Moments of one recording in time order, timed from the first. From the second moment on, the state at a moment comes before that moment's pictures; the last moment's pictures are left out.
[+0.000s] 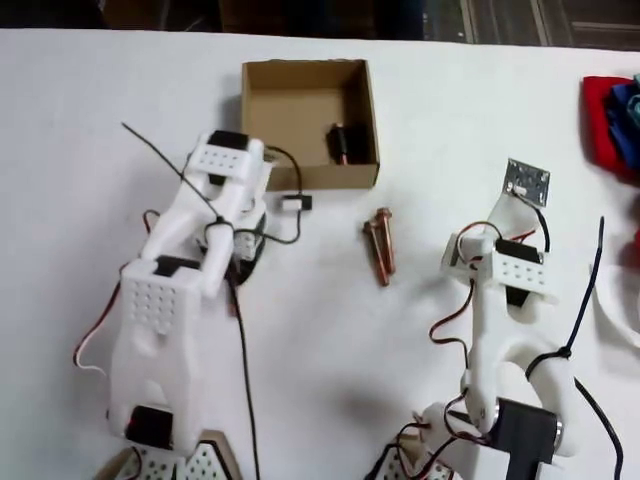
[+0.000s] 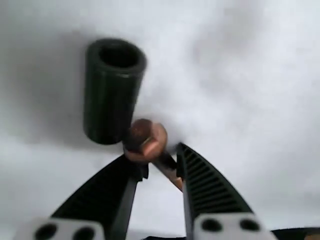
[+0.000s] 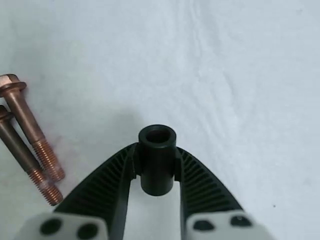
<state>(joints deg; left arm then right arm) 4.0 46.0 -23.3 101.1 -6.9 10.7 -15.3 47.6 44.3 -4.4</state>
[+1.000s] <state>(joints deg) 3.7 44.3 -26.9 100.4 10.0 10.7 -15.3 47.6 44.3 -4.4</state>
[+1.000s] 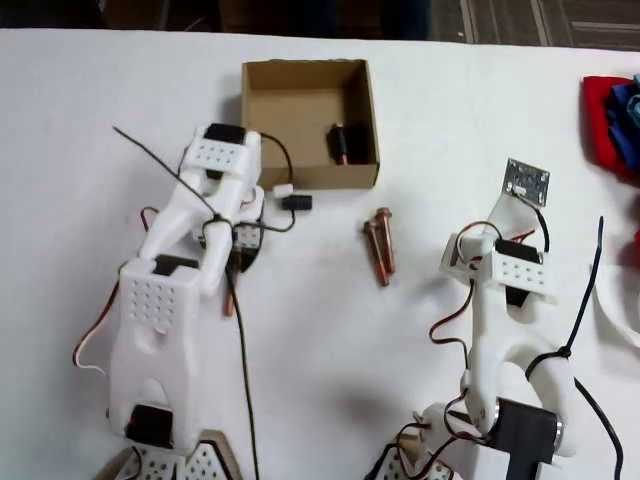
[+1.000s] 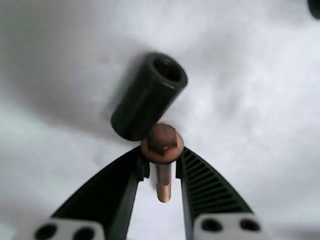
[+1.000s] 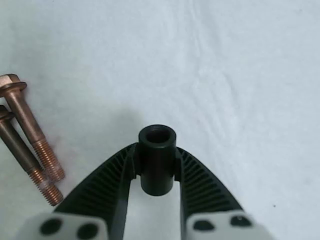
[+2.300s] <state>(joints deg) 17.0 1.8 0.9 92.4 10.8 5.9 -27.3 53.1 44.6 -1.8</state>
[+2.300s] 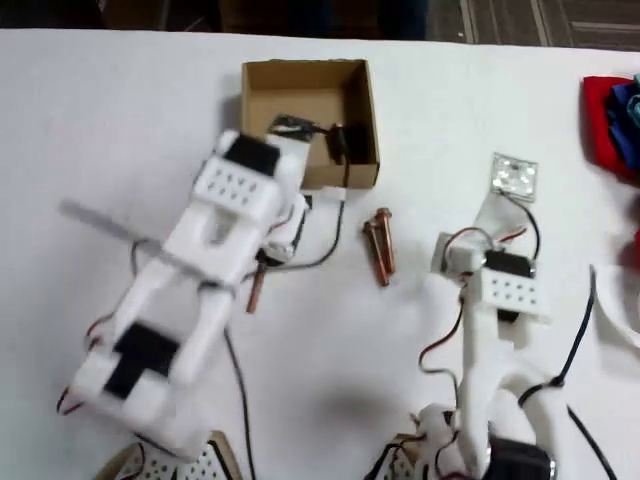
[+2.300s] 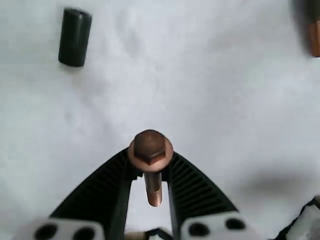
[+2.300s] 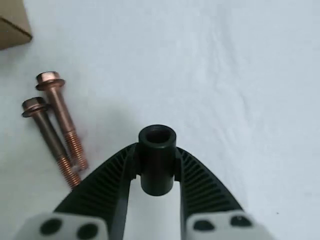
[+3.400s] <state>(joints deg) 15.7 -50.5 48.8 31.3 27.7 -16.4 -60.0 78.2 26.0 -11.9</state>
